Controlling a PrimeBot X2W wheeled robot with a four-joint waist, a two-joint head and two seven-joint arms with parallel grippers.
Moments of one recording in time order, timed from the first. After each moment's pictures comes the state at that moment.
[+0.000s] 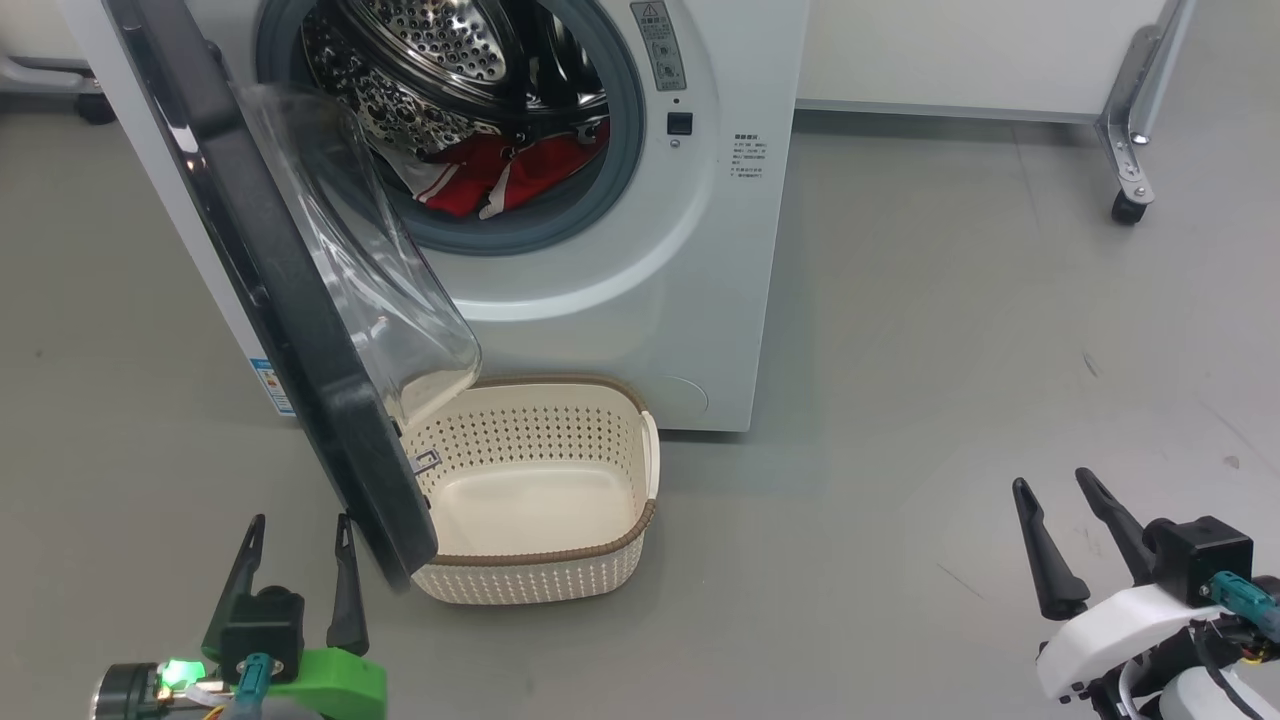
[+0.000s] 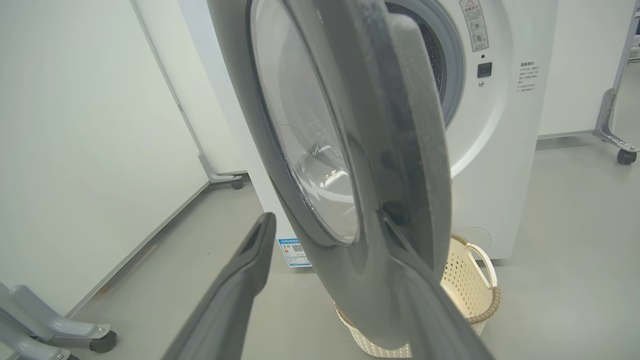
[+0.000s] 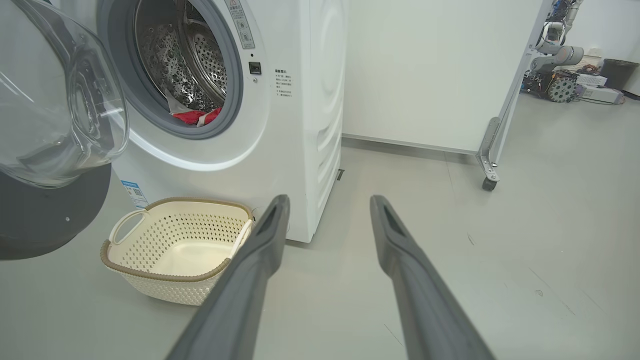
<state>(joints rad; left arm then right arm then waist) -0.03 0.04 -0.11 0.31 -0.10 0.12 -0.25 -0.03 -0.44 0.46 0.22 0.64 -0.13 -0.24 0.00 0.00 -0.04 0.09</state>
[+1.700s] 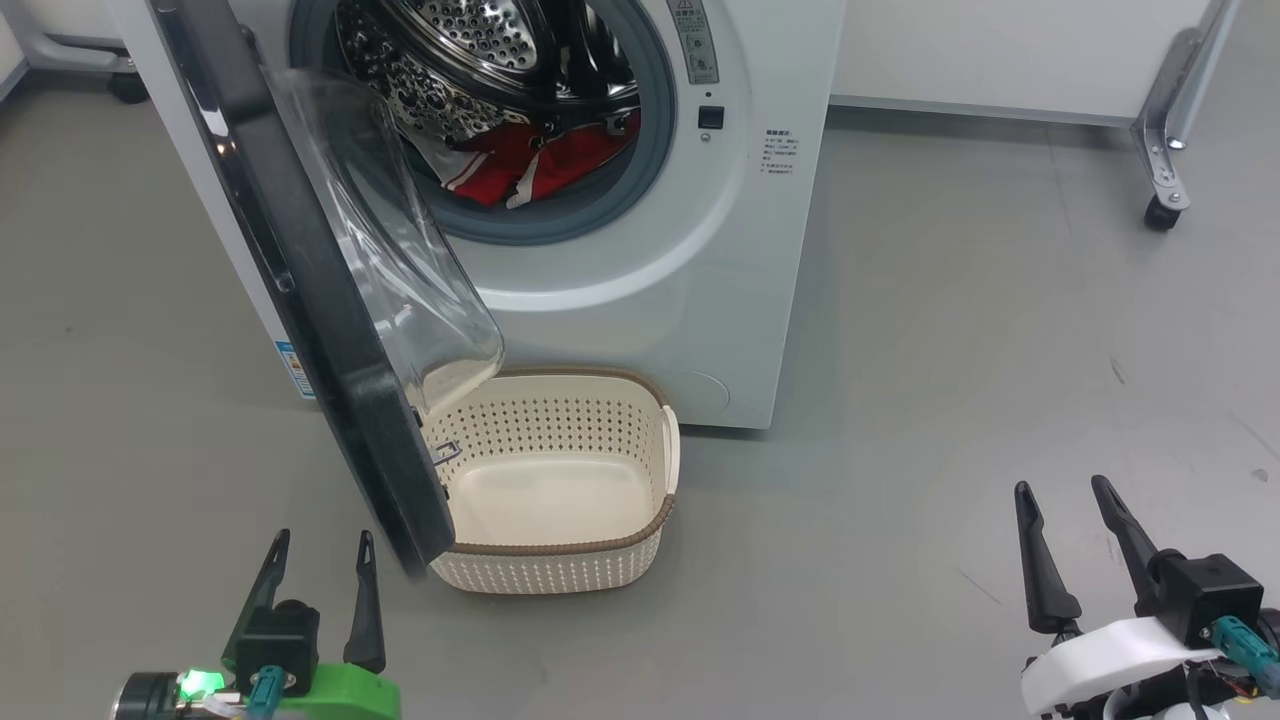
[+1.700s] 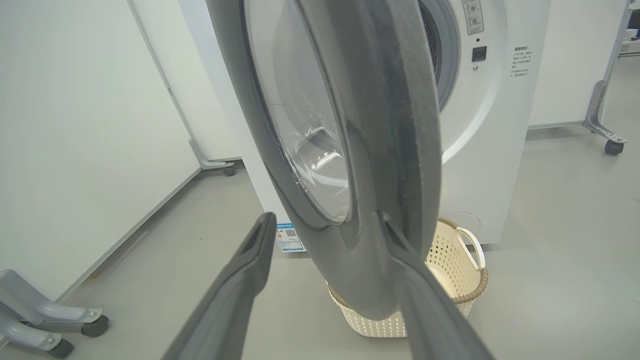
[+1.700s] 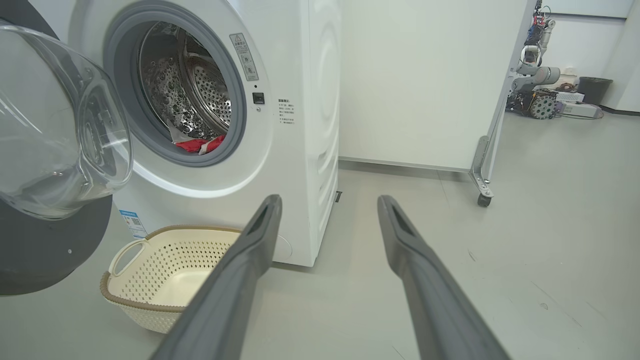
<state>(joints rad) -0.01 0.04 -0.13 0.31 -0.11 0.12 -0.25 0.09 -0.28 0.26 0.11 0.44 -0.13 -0.24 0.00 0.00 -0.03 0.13</state>
